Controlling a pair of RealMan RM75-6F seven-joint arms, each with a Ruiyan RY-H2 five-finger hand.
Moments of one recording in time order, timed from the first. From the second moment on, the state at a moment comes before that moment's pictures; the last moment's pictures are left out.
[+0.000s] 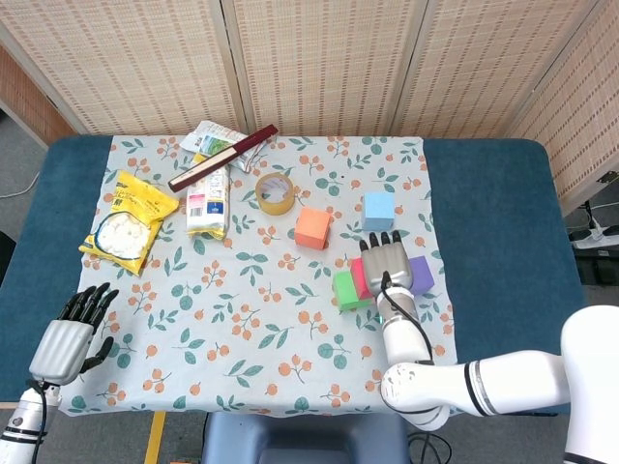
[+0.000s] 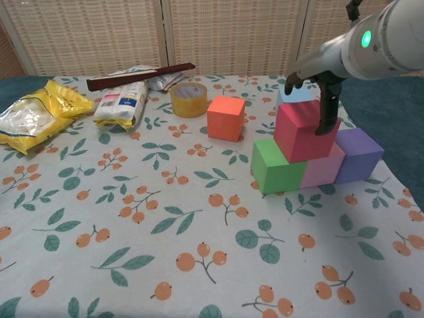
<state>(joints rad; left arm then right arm) -0.20 -1.27 0.01 -1.40 1.58 1.40 0.05 1.26 -1.33 0.30 -2.01 0.19 1.38 -1.25</state>
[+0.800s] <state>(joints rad) -0.21 -1.30 0.01 -1.39 1.55 1.38 0.10 1.11 -1.13 0.37 -1.86 0.07 1.10 -0.95</state>
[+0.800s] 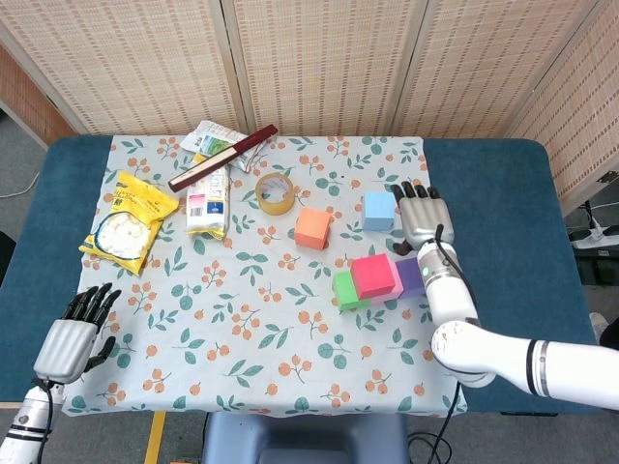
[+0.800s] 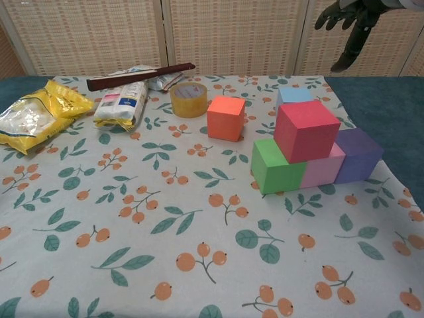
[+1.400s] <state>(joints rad) -0.23 -1.36 -0.03 -1.32 1.47 1.32 0.20 1.23 -1.49 0.28 -1.15 0.14 0.83 -1.01</state>
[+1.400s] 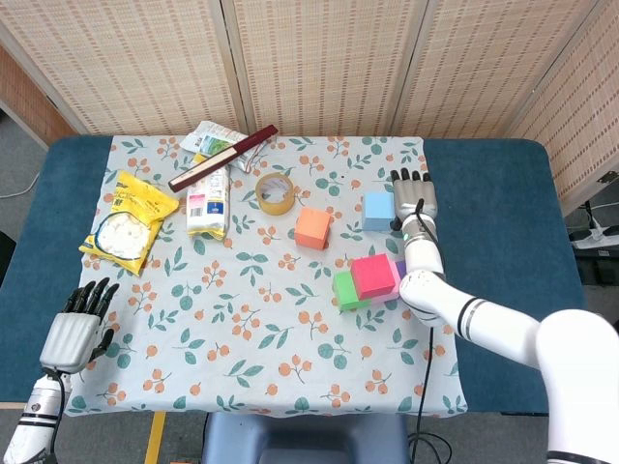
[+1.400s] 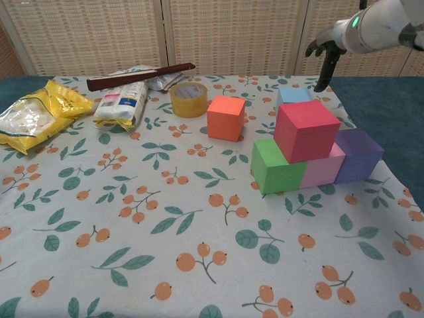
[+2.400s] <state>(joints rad) -0.24 -1.37 -0.05 -1.30 1.42 1.30 0.22 1.28 -1.91 0.38 -0.48 0.08 0.61 -1.08</state>
